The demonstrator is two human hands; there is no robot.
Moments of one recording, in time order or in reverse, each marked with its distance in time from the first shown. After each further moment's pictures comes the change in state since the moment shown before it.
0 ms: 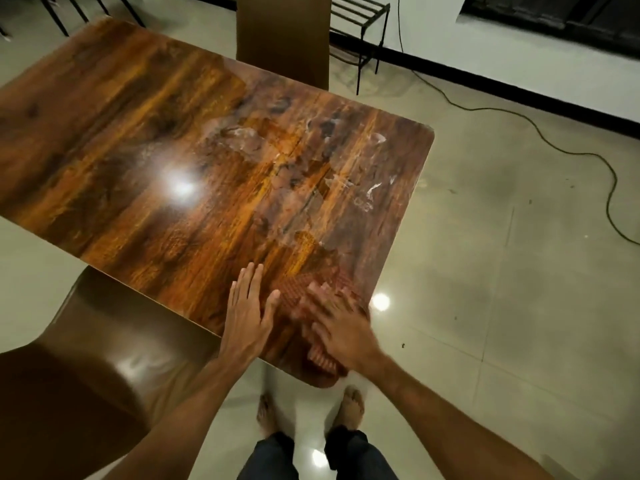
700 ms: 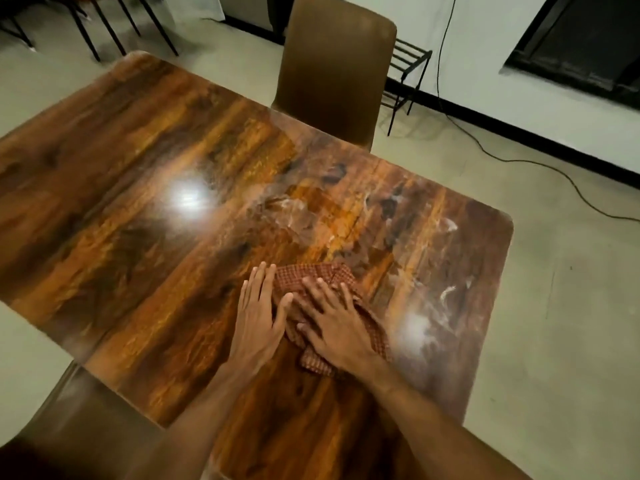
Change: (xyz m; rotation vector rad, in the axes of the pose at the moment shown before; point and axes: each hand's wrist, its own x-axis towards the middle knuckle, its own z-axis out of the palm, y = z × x) left_hand 0.236 -0.077 -0.059 0.027 0.079 0.016; right_hand 0.288 -0.002 -0.038 -0.101 0.008 -0.037
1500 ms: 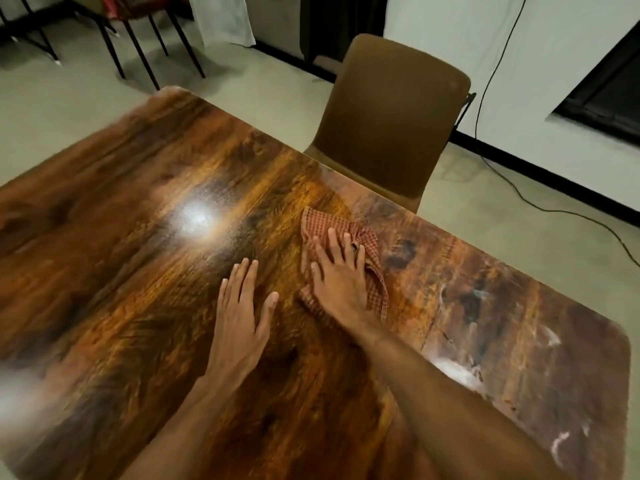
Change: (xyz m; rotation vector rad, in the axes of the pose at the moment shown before) left_hand 0.191 -0.104 -0.075 -0.022 0.141 -0.031; right_hand 0.311 0.014 -0.049 0.053 0.073 0.263
